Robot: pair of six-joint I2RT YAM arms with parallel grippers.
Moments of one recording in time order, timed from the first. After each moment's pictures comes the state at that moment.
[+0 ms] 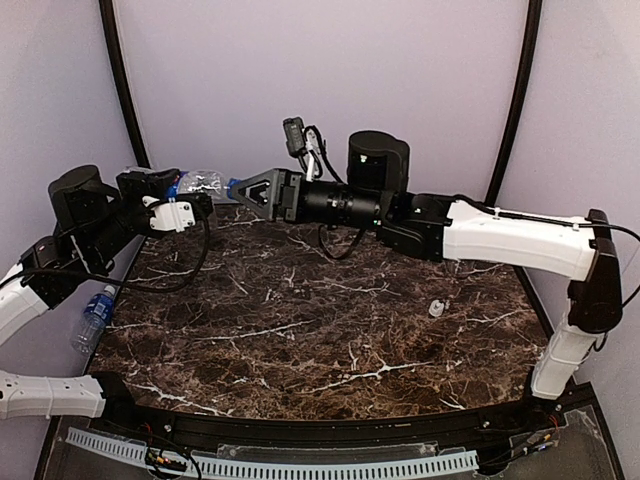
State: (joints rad) left arm -0.71 0.85 0.99 -0.21 -0.40 1.51; right arm 1.08 1.72 1.56 0.20 -0.27 0.59
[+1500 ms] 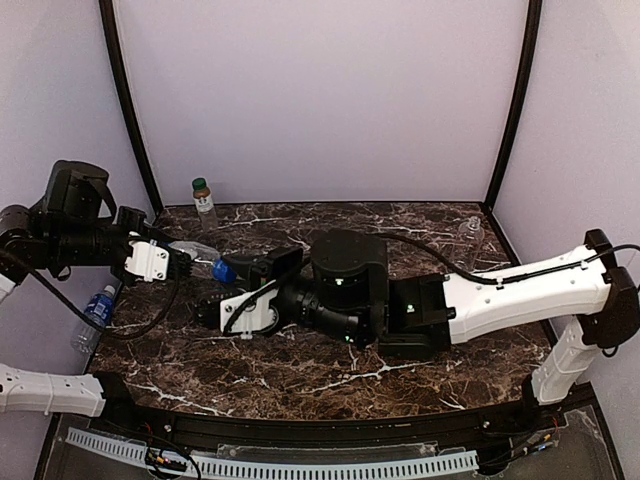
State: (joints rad) left arm -0.76 0.88 1.27 -1.02 -0.11 1.35; right arm 1.45 1.69 1.39 0.23 0.33 -1.05
